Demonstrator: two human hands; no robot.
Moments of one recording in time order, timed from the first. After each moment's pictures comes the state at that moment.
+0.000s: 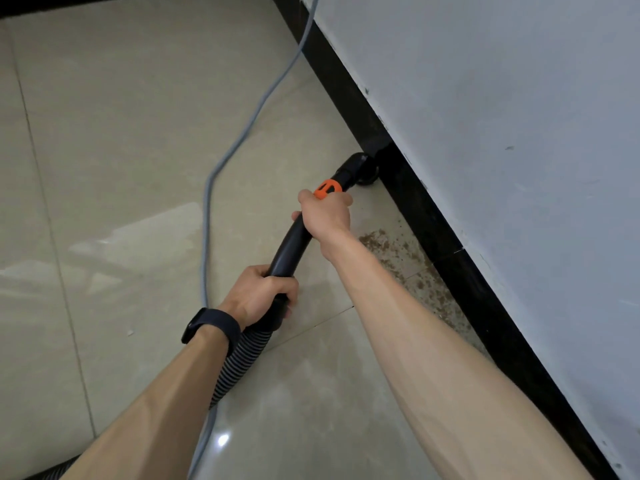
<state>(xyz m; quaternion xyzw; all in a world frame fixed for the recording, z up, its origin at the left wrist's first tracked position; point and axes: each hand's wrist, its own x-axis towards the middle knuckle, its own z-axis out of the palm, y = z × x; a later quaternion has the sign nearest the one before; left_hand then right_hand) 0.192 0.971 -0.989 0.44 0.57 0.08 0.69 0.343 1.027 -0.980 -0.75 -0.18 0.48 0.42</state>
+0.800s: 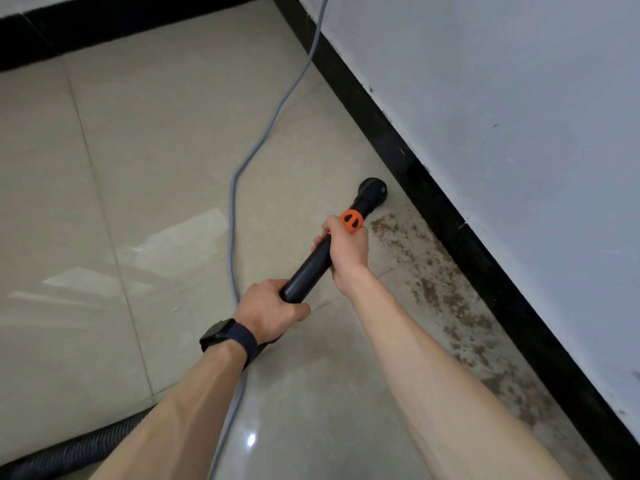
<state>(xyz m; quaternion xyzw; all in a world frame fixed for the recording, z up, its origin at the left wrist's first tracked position) 0.157 0.918 -0.970 0.65 0.60 -0.04 0.46 0.312 0.945 -0.982 -0.61 0.01 0.52 0.60</state>
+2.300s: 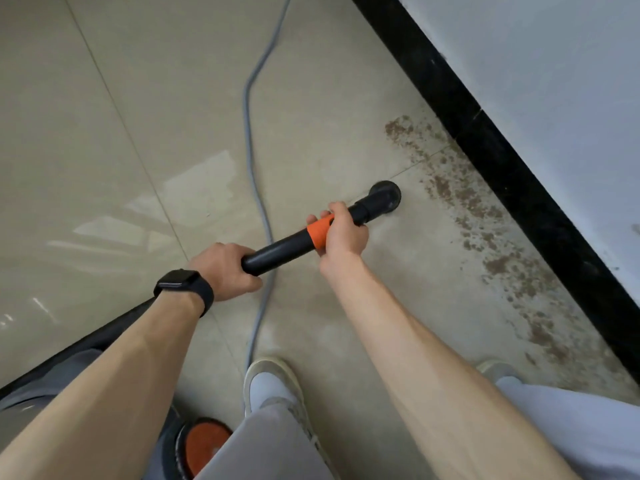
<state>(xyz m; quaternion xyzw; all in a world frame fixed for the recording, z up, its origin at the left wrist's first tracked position) 0.020 0.859 -0.951 0.77 0.52 -0.22 0.30 0.209 0.820 -0.955 -0.57 0.25 0.48 0.62</state>
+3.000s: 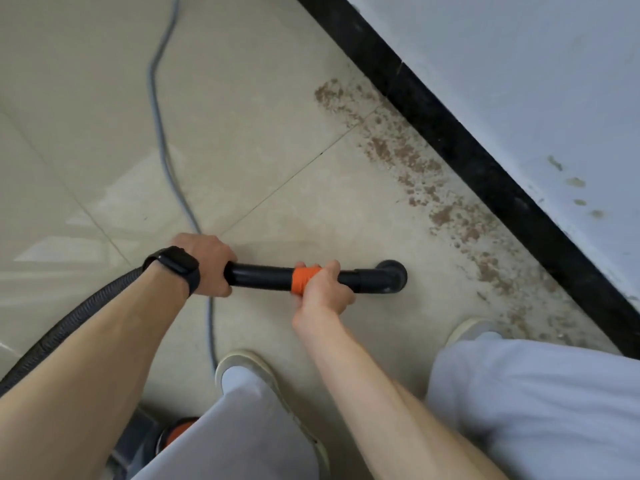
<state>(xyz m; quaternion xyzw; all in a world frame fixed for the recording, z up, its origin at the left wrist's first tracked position) 0.079 0.862 -0.959 0.87 0.24 -0.43 0.08 0.195 0.715 -0.967 -0.59 0.46 0.34 0.57</state>
